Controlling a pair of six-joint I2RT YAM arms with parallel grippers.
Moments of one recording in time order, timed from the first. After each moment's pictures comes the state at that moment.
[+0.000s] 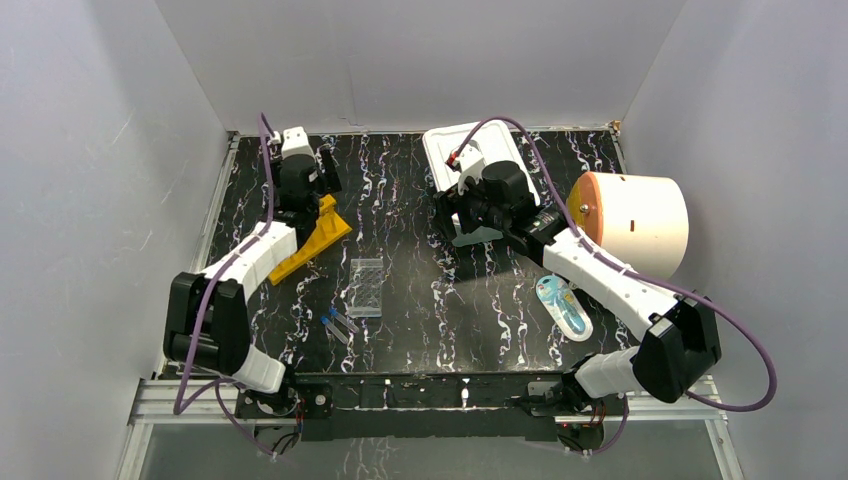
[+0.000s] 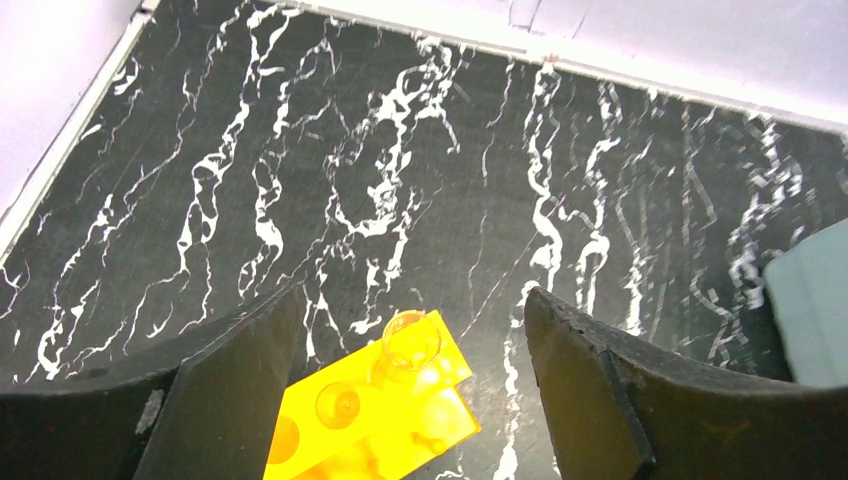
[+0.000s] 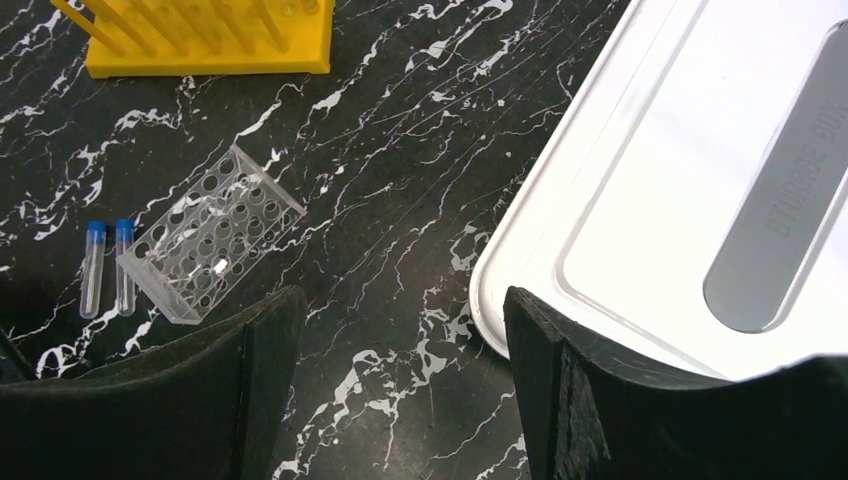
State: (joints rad) left arm -0.23 1.50 0.97 0.18 -0.41 -0.20; right arm 0.67 1.36 1.13 -0.23 -0.15 0.02
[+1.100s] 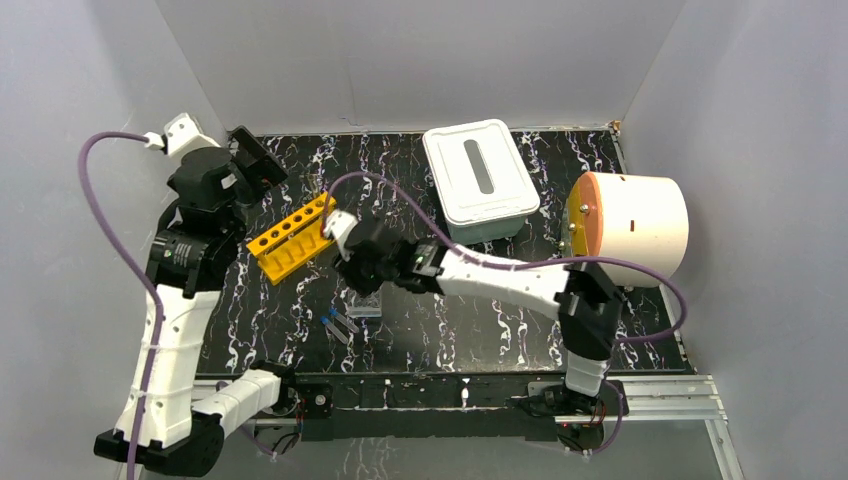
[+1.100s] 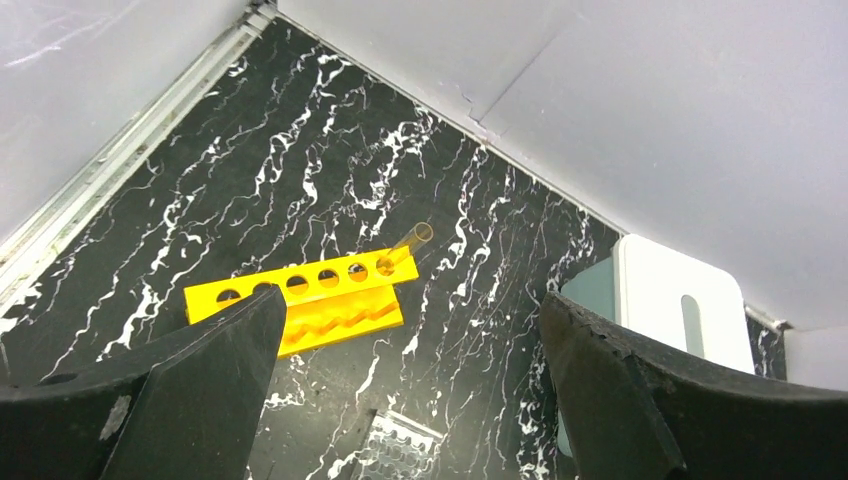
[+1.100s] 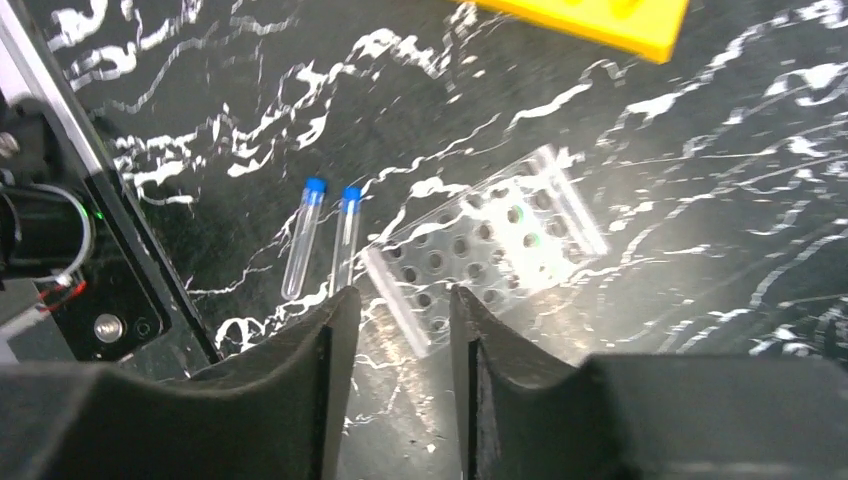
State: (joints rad) left arm -0.23 1.03 1.47 -0.77 -0.47 -0.55; right arm 1.16 1.75 1.49 -0.36 0.03 0.12
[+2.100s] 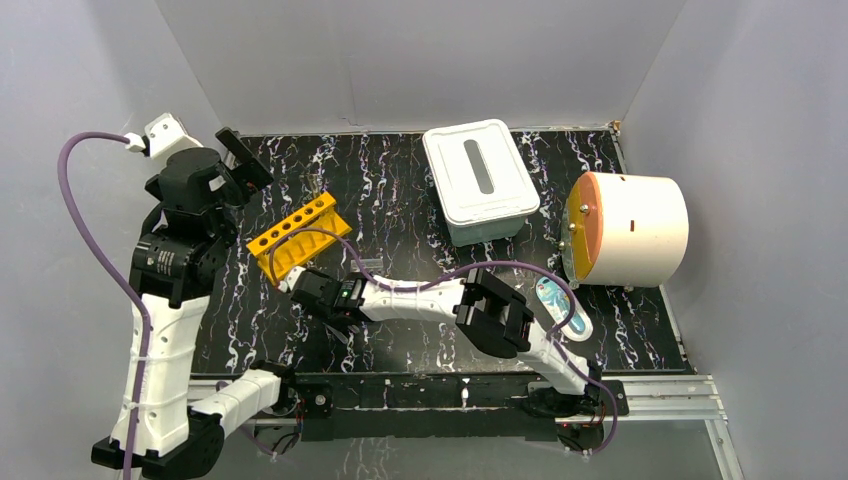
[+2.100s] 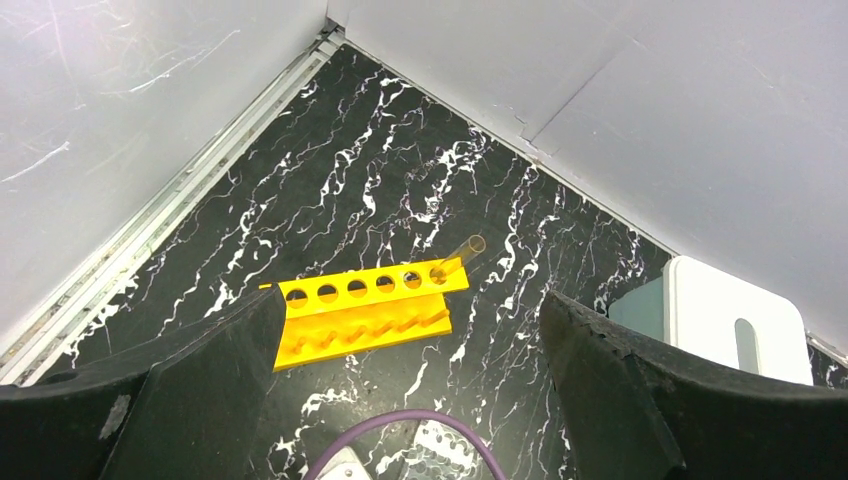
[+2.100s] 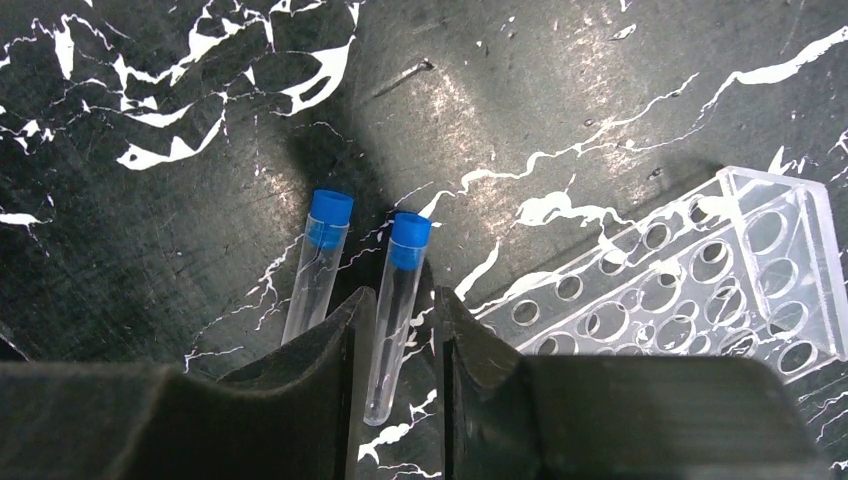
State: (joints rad) left arm -0.23 1.02 1.60 -0.93 -0.58 -0.52; right arm 1.35 2.30 1.90 -0.61 0.23 0.10
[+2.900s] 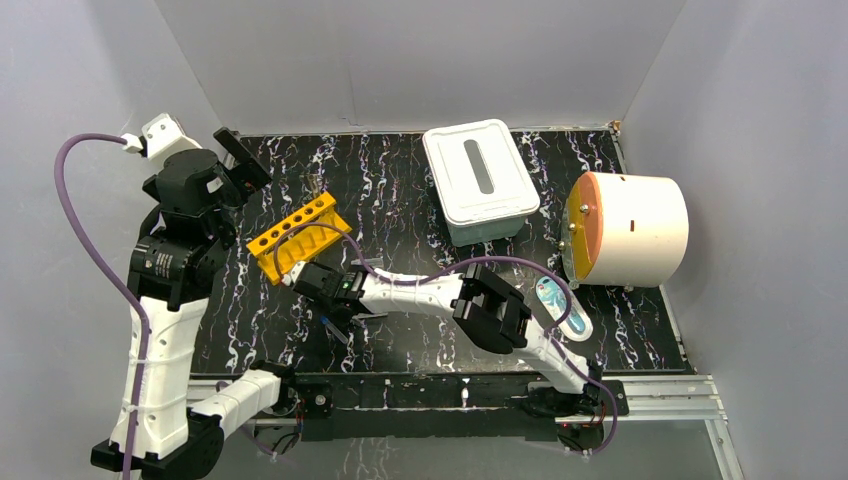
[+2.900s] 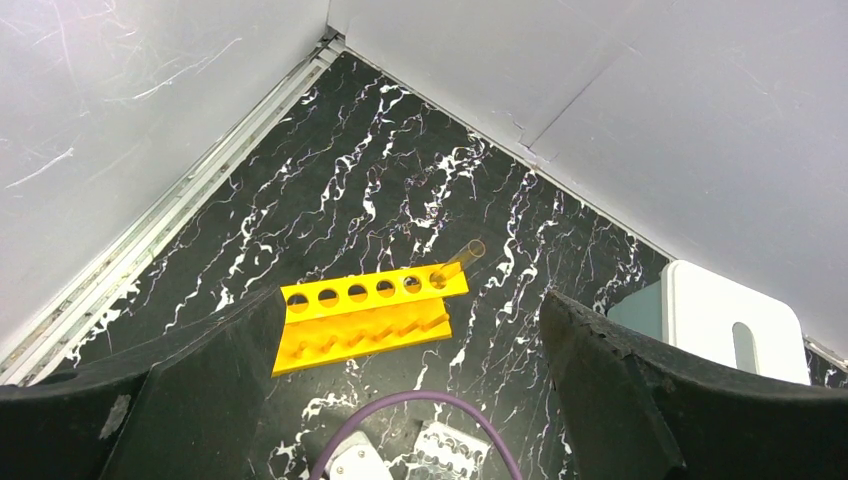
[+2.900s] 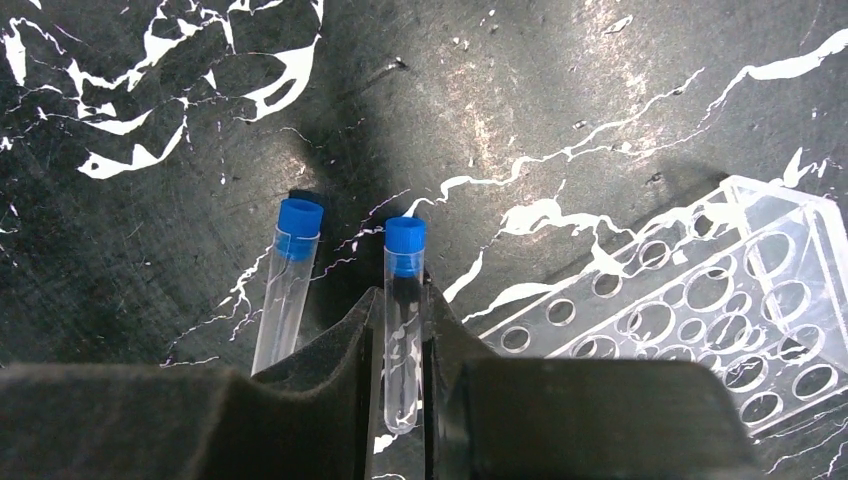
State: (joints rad) left arm -0.23 1.00 1.60 -0.92 -0.59 -0.51; right arm 1.31 2.33 1.93 -0.65 0.17 0.10
